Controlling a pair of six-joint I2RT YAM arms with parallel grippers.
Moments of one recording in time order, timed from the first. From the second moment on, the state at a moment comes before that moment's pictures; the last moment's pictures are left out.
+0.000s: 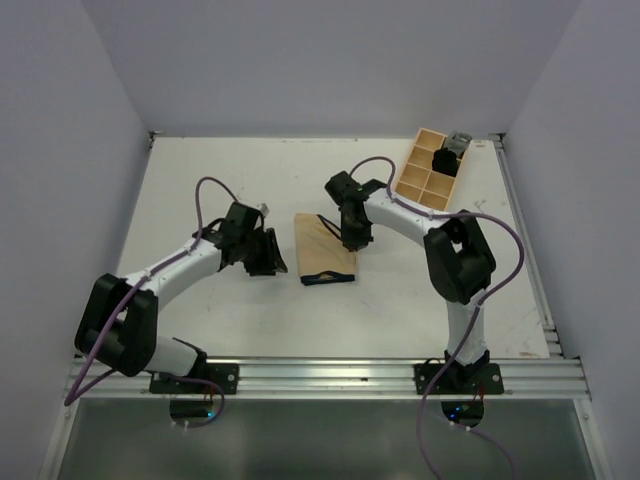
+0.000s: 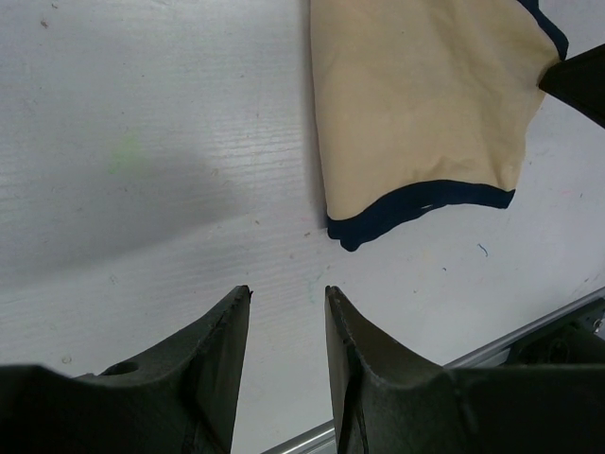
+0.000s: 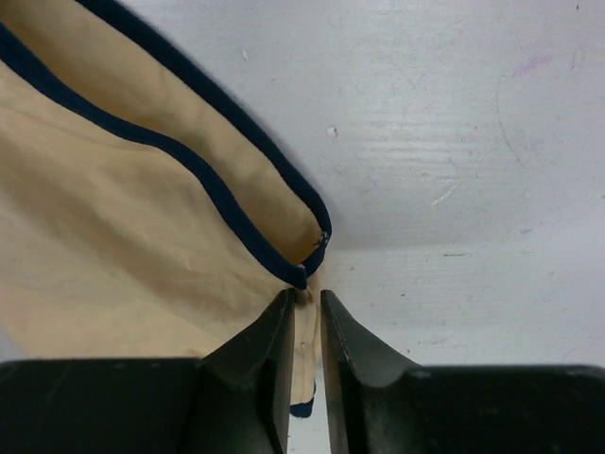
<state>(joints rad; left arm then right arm) -0.42 1.41 0.82 -0.44 0.25 -0.63 0.63 2.01 1.55 -0.86 0.20 0.64</state>
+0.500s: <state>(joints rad) -0.42 1.49 0.84 -0.39 0.26 -0.63 0.63 1.95 1.47 -0.81 0.15 0.57</state>
